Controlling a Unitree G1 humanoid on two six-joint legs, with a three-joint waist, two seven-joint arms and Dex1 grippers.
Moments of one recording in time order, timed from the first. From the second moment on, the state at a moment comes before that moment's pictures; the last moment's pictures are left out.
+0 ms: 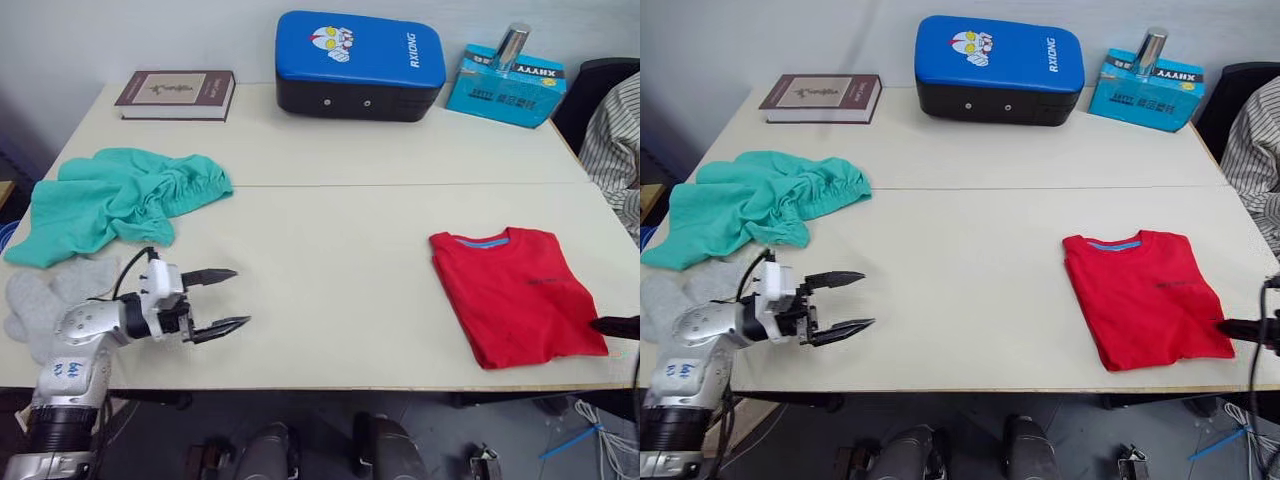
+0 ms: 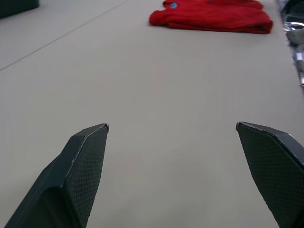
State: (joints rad) left arm -0.09 0.71 0.23 0.04 -0.46 0.04 -1.11; right arm -0.03 -1.27 -0.37 0.36 0.41 0.76 1.04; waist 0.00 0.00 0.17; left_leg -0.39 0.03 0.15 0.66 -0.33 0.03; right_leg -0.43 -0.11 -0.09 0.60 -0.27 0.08
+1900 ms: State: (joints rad) left arm -1.04 0.58 0.02 0.95 -0.06 0.05 -1.00; right arm 0.22 -0.46 -0.13 -0.39 0.19 -0.15 0.61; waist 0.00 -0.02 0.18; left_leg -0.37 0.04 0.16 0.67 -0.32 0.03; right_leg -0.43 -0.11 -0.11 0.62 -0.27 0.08
